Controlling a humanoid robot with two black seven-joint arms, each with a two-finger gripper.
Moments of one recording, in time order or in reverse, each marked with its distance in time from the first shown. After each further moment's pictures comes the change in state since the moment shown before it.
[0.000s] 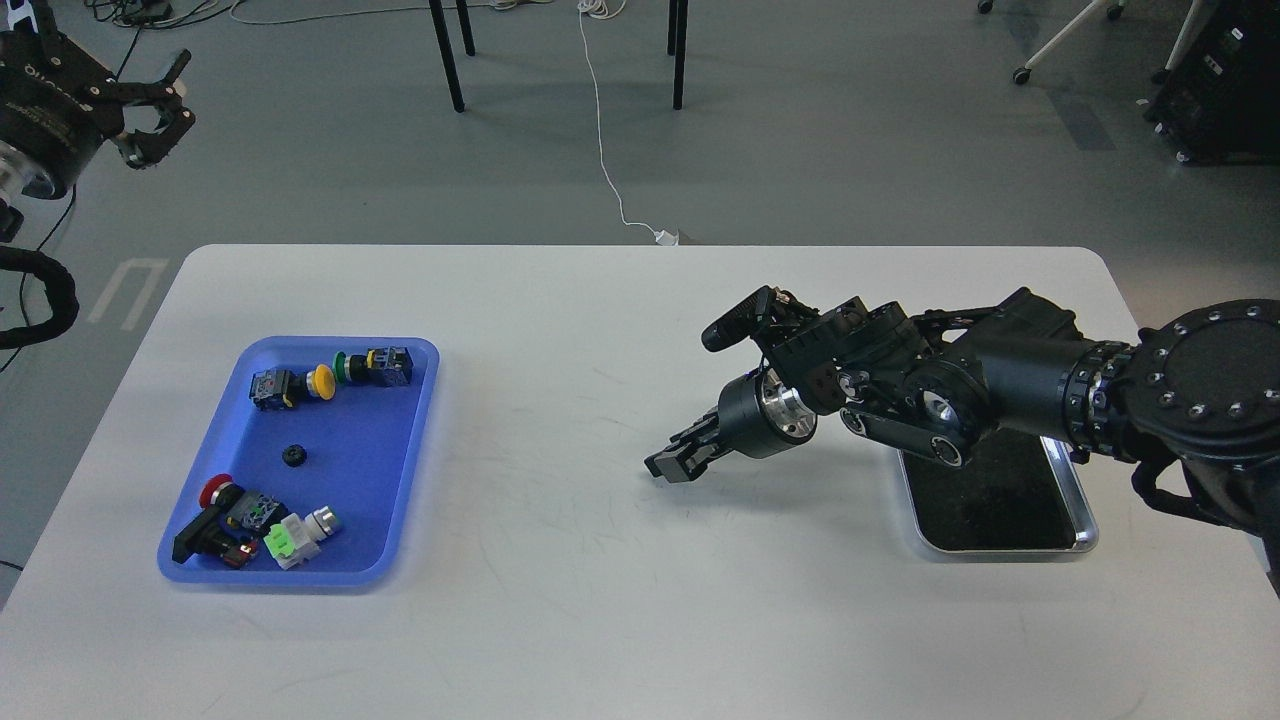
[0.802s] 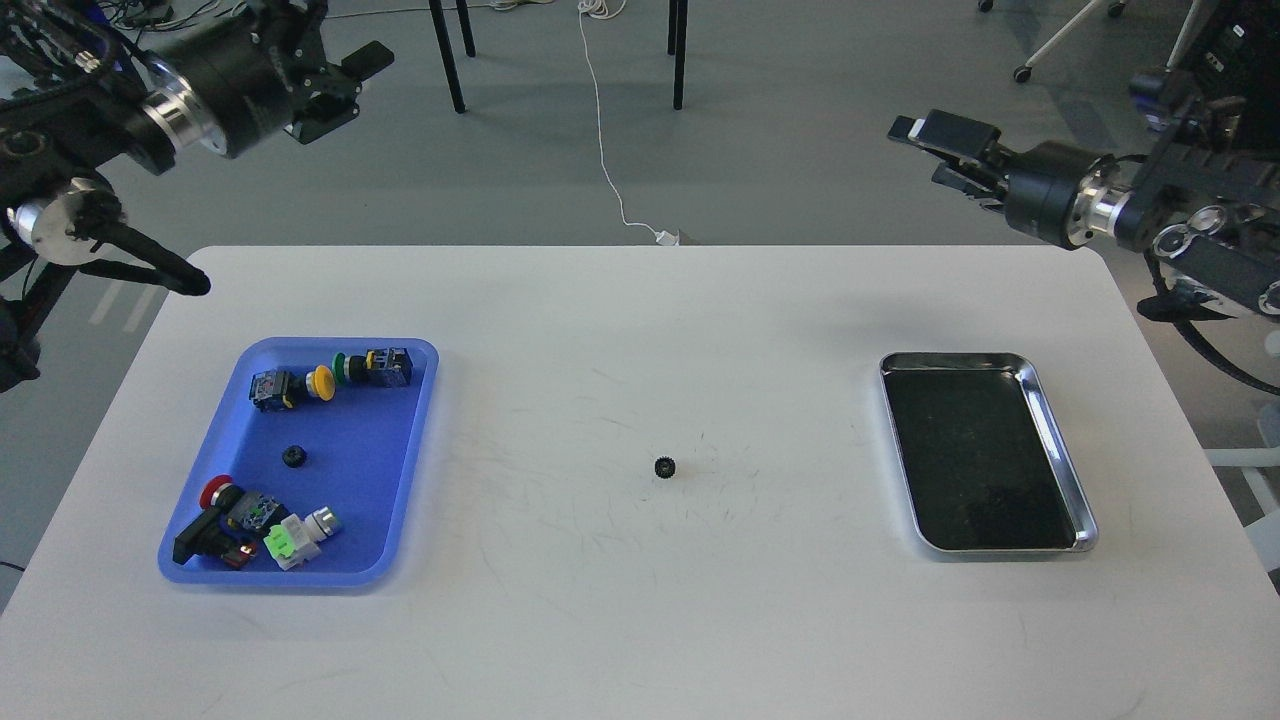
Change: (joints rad) left arm -0.178 -0.193 0.024 -0.129 0.928 -0.073 0.043; right arm -0.068 -0.611 0.395 -0.003 0.672 -0.062 0.000
